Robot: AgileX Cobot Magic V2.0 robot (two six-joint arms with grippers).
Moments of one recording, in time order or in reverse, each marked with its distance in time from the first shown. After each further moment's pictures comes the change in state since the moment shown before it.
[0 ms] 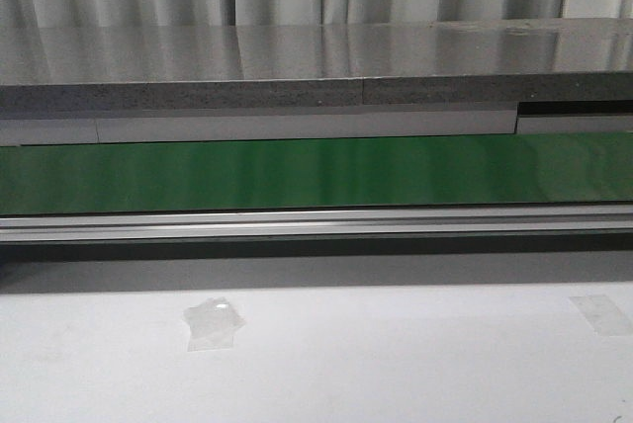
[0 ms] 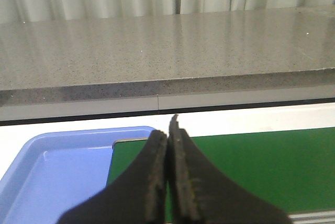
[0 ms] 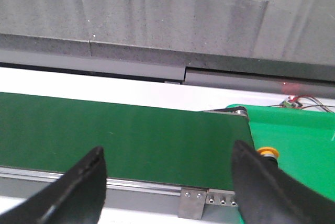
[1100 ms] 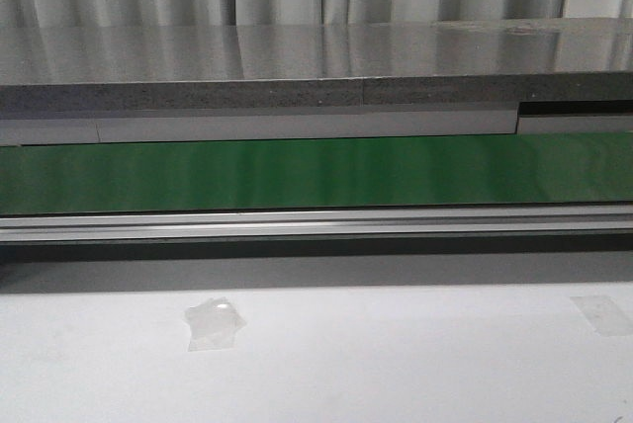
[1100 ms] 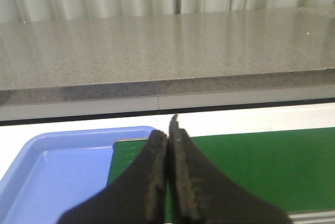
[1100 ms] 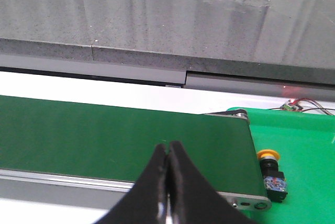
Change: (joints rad) left arm 0.000 0.000 0.000 0.000 0.000 0.000; right arm 0.000 -0.013 0.000 0.005 0.003 0.000
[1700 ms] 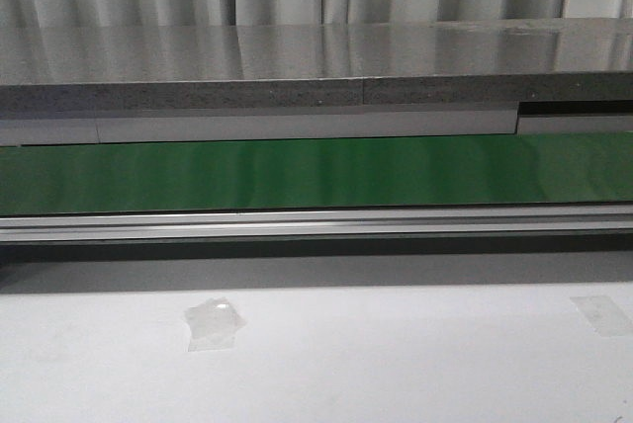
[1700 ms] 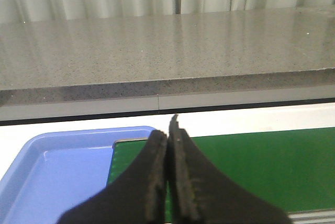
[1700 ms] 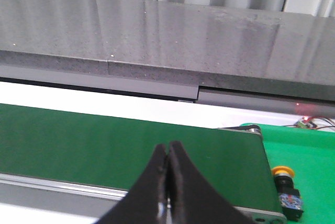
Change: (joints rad) left arm 0.000 0.000 0.000 0.000 0.000 0.000; right arm 0.096 -0.066 0.039 -0.089 -0.049 0.105
